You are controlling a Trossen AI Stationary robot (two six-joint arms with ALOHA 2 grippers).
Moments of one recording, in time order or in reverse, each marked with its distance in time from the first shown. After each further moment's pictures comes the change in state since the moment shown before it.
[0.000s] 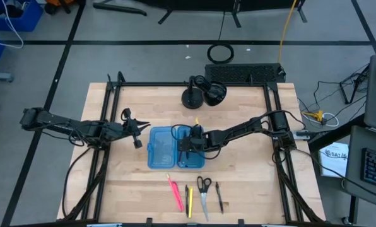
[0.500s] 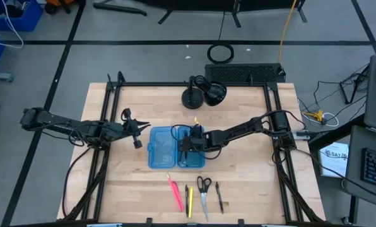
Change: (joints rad) left arm -0.001 0.000 0.000 -0.005 0.007 -0.003; right arm 0.000 -0.018 -0.001 -0.003 0.024 -0.051
